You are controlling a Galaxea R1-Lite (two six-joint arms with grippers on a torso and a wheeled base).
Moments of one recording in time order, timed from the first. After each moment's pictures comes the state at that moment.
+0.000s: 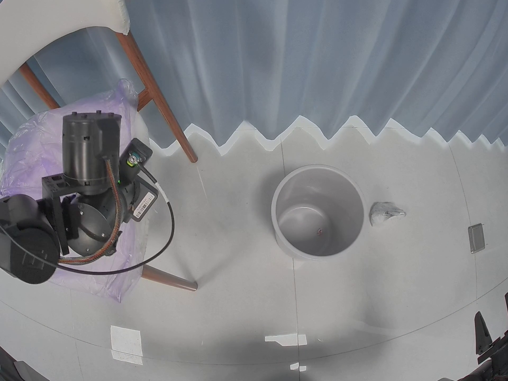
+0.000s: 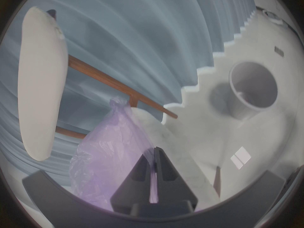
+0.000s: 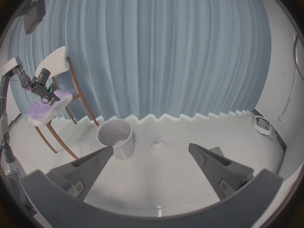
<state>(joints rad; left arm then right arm) -0.58 1.59 -0.92 -0.40 0.79 0.60 0.00 0.02 -0.02 0.00 -0.01 -0.01</state>
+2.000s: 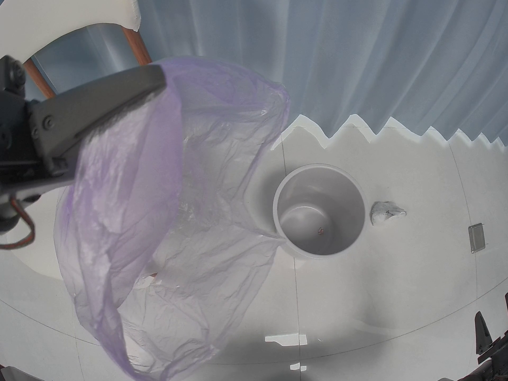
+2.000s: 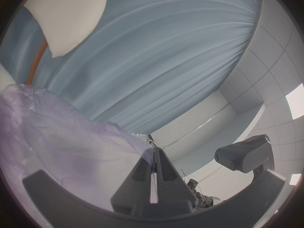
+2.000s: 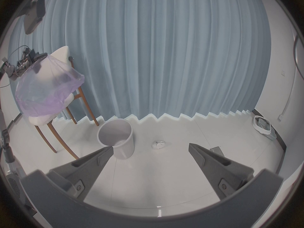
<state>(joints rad) -0.67 1.17 -0.83 -0.62 -0.51 -0.59 0.00 0.02 -0.02 0.00 -0.01 -0.01</state>
